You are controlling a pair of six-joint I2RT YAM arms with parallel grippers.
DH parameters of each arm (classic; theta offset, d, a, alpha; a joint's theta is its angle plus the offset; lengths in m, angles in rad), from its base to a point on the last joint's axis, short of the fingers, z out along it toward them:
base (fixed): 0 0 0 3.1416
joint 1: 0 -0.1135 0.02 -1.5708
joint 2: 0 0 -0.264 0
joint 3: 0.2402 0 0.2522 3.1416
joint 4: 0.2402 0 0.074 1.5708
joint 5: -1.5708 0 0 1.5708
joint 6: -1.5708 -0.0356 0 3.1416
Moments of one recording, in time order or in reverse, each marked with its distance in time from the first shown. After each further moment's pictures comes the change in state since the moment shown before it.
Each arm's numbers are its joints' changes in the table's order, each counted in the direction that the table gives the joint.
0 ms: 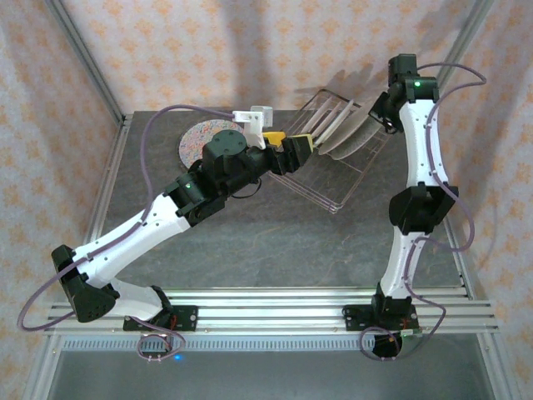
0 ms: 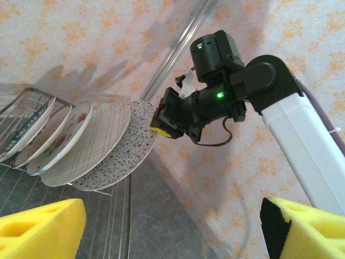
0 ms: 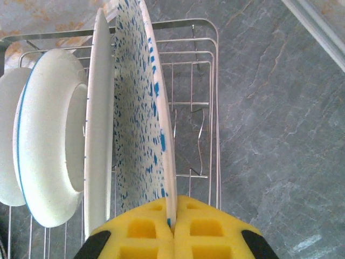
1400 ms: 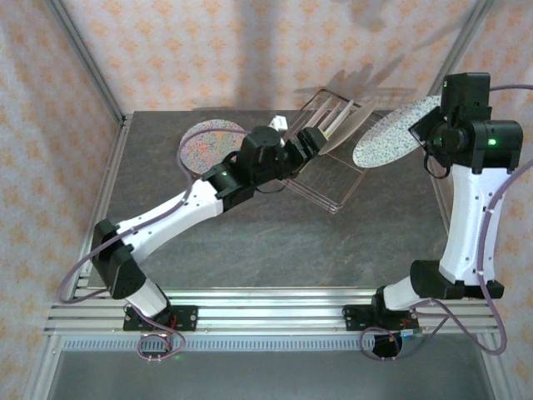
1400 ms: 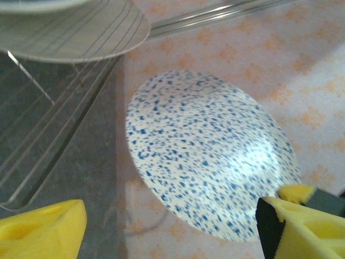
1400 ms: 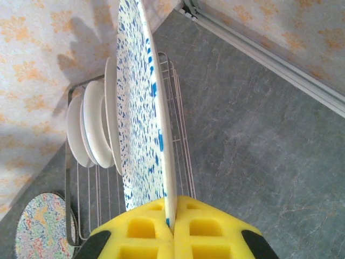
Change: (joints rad) left arm -0.027 -0.257 0.074 -0.025 -0.146 0.754; right arm 0.000 0.602 -0.148 0.222 -0.080 -0.212
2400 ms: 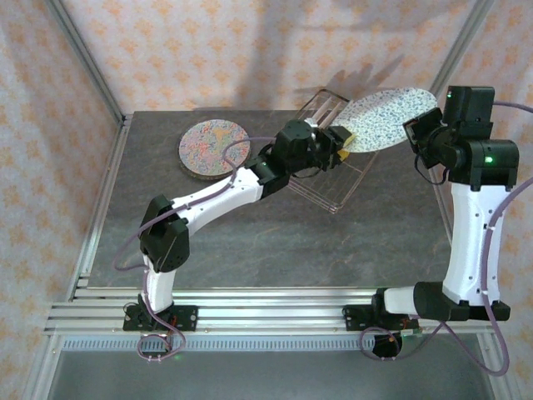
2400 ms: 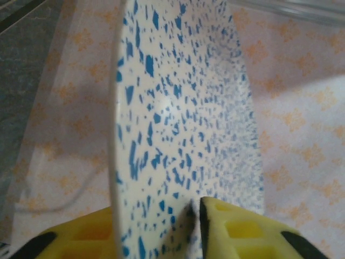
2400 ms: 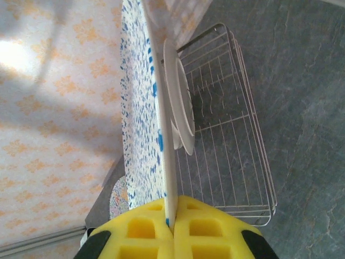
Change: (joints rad) left arm 0.004 -0.316 0.226 -0.230 -0.127 0.414; right arm 0.010 0.133 -0.255 -0.258 0.230 -0.190
